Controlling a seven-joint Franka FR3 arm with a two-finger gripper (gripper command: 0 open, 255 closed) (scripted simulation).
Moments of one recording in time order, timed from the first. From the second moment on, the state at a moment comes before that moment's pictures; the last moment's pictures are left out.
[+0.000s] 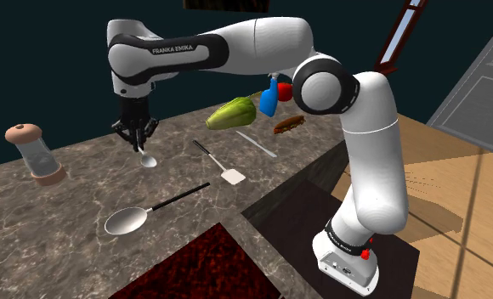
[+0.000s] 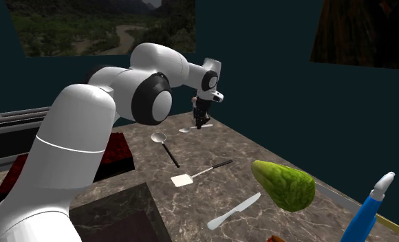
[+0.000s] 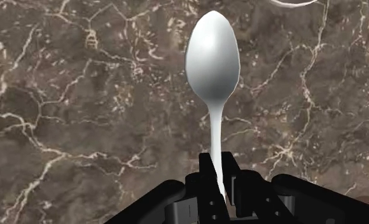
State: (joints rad) arm 0.25 0.57 0.26 -1.30 0.07 1.81 0.53
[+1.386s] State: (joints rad) arm 0.31 0.47 0.29 -1.25 0.08 1.68 0.64
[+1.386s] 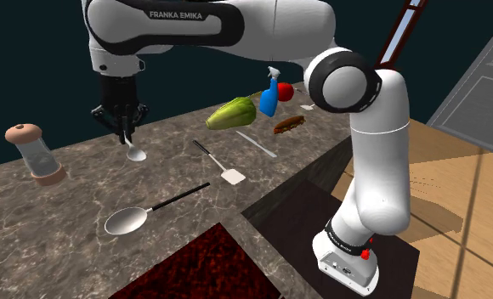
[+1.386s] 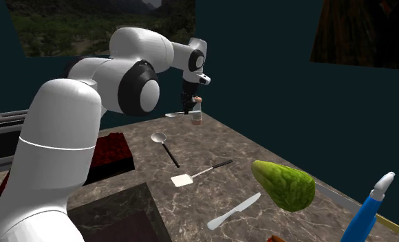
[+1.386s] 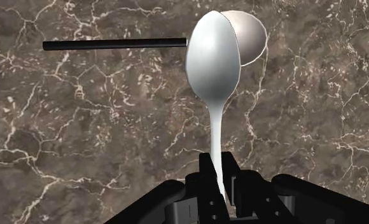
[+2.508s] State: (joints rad) arm 0.52 0.34 0.40 -1.47 0.08 1.83 0.96
